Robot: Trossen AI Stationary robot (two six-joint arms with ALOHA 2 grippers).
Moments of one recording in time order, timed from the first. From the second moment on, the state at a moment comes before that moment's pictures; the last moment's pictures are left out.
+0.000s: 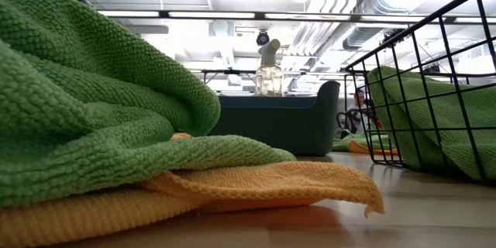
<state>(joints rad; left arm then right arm) -0.51 1.28 1.25 -1.25 -0.34 -0.85 0.04 1.57 2.16 -1.54 0.55 0.50</state>
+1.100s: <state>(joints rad) -0.54 1.57 1.05 -0.48 -0.04 -0.35 0.39 1.56 1.56 -1.46 0.31 0.87</state>
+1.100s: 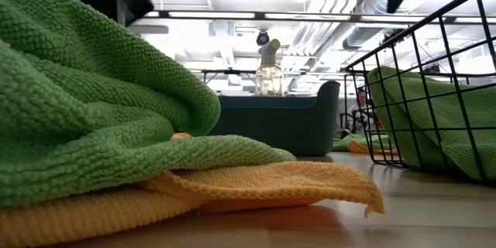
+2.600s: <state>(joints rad) -0.34 1.32 1.57 -0.51 -0.50 -0.28 0.34 1.57 1.64 -0.39 0.52 0.27</state>
